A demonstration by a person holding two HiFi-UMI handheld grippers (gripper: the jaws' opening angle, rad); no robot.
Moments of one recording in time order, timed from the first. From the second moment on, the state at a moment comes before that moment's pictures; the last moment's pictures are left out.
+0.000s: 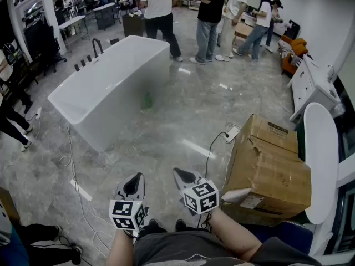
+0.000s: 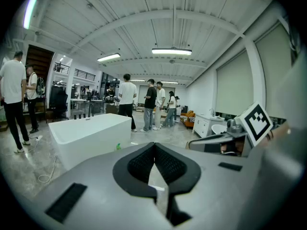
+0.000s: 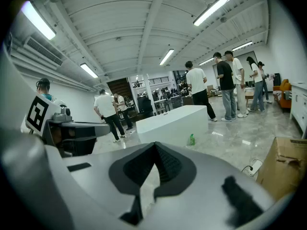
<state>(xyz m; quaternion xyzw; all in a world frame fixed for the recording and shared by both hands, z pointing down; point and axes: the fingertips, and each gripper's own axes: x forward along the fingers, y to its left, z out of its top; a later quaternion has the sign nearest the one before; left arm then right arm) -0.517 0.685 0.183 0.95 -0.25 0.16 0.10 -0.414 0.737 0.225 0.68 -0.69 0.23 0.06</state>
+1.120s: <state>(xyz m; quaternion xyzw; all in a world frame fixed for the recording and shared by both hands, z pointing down) -0.454 0.603 0.213 0.95 -0.25 0.16 0.12 -0.348 0.672 0.251 0.68 -0.69 0.23 0.03</state>
